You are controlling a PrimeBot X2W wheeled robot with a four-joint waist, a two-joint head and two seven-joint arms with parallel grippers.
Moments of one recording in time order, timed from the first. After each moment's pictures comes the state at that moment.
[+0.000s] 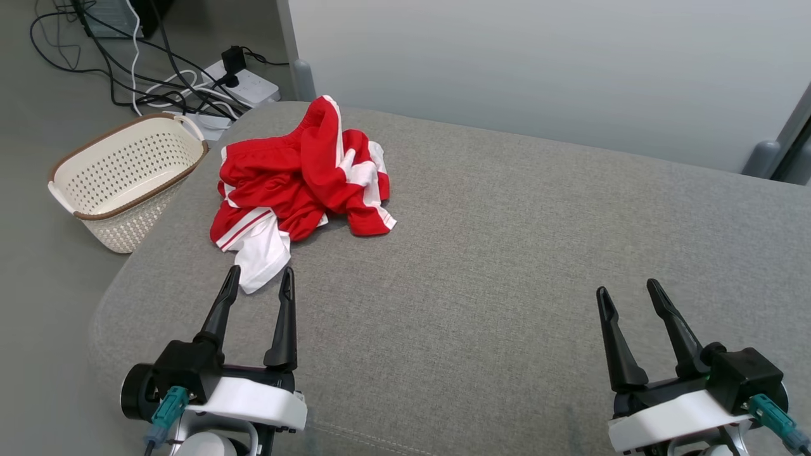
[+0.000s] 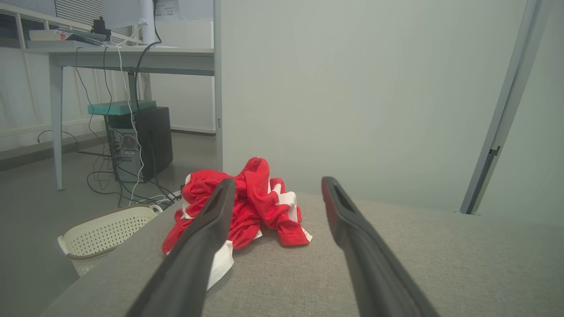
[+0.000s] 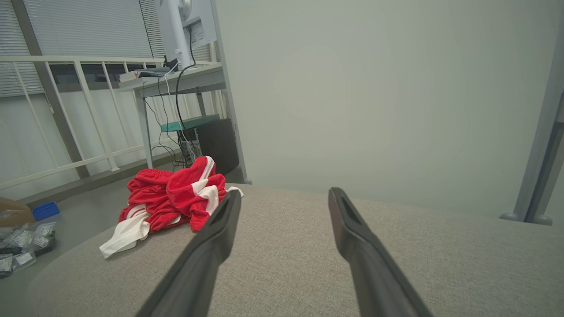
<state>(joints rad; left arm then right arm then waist) -0.09 0.04 -0.16 0.15 -0.22 0.04 -0.26 -0.04 -0.05 0.12 0.11 0.21 0.13 -0.25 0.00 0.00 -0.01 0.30</state>
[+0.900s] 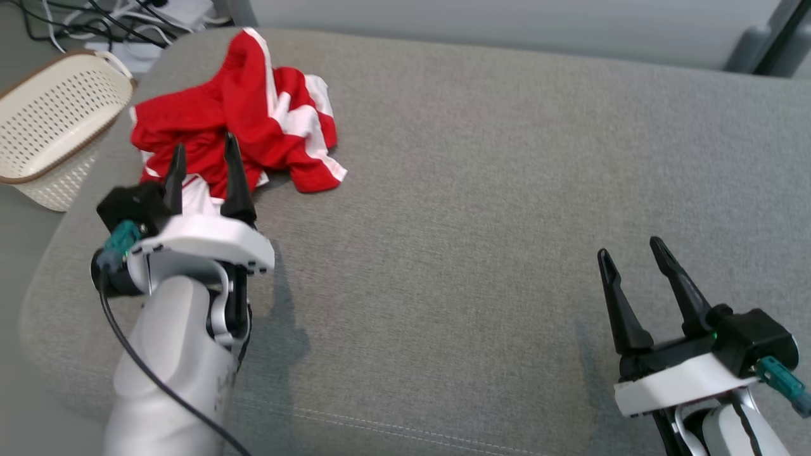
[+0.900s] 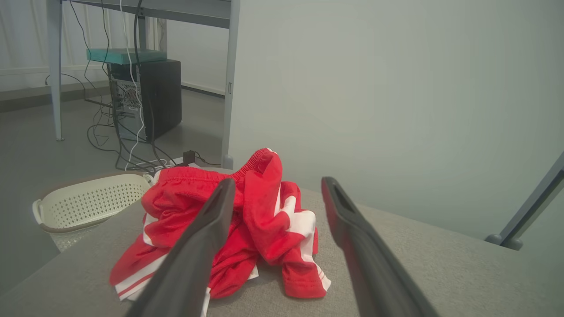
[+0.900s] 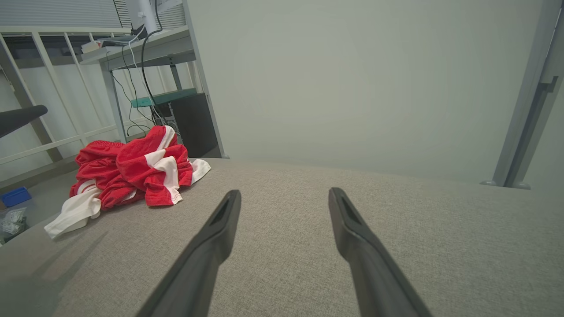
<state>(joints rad) -0.56 0.02 -0.08 0.58 -0.38 0.10 -0.26 -0.13 -0.12 0.16 0.11 0.22 0.13 -0.25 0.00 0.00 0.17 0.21</state>
